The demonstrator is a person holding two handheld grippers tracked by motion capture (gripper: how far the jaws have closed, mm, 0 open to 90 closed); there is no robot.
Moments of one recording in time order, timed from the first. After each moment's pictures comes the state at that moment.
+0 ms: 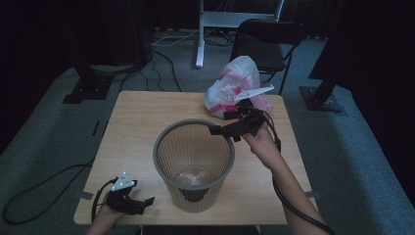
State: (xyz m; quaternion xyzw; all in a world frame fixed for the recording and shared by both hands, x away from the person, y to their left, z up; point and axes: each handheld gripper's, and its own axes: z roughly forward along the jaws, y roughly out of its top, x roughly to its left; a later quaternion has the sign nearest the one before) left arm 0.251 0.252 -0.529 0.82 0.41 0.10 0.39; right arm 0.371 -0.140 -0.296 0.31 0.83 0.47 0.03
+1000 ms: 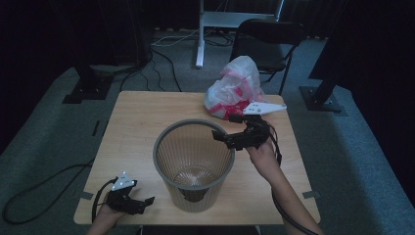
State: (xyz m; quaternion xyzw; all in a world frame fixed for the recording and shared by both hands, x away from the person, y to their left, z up) left arm 0.252 0.252 -0.531 0.81 0.42 0.10 0.39; right arm 0.340 -0.153 -0.312 0.30 0.78 0.53 0.10
